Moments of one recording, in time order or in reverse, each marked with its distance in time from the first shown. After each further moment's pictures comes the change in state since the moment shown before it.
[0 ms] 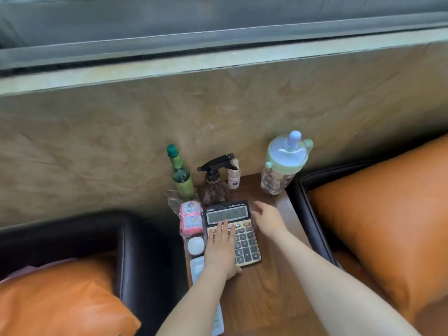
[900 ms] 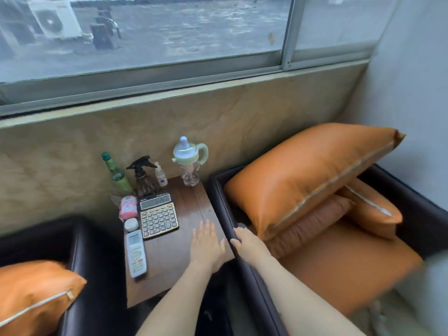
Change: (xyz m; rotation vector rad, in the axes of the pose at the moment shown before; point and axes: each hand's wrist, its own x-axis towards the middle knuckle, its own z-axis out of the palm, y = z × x) left_hand -0.183 0.252 -0.008 -0.058 0.222 -0.014; right_hand -0.276 0.172 -0.122 -0.176 -0.005 -0.106
